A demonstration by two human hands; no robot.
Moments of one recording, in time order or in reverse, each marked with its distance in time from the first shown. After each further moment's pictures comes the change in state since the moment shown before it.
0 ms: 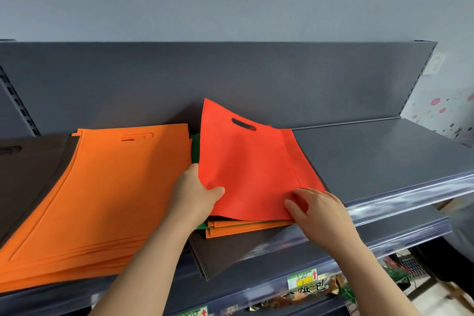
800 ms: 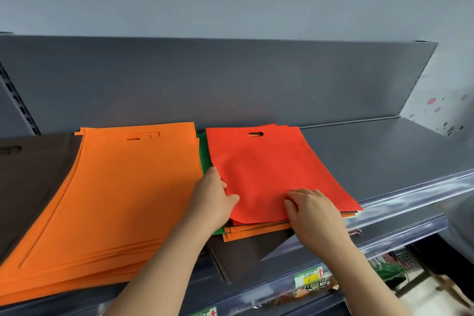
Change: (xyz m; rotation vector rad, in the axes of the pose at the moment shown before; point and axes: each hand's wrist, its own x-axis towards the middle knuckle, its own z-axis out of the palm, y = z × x) left_hand 0.008 -0.007 0.003 0.226 -0.157 0.028; right_hand 0.001 -0.041 0.012 -0.077 -0.023 -0.006
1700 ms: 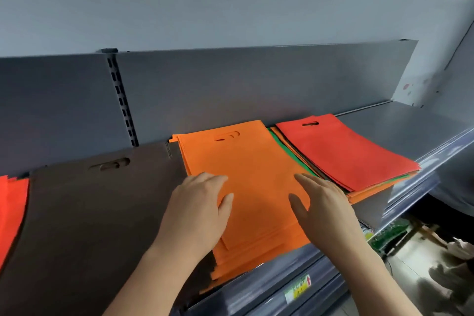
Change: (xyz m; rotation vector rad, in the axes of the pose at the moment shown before) left_hand -0.045 -0.192 -0.228 0.239 0.097 0.562; right_hand -0.061 -0.282 -0.002 0.119 0.183 0.221
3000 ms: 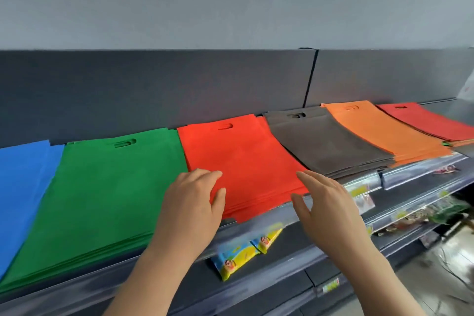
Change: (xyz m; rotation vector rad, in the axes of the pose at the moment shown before) left_hand -0.353 -0.289 -0.286 0.019 0.182 -0.111; right_hand -0.303 -0.431 0.043 0.022 0.035 -0.146
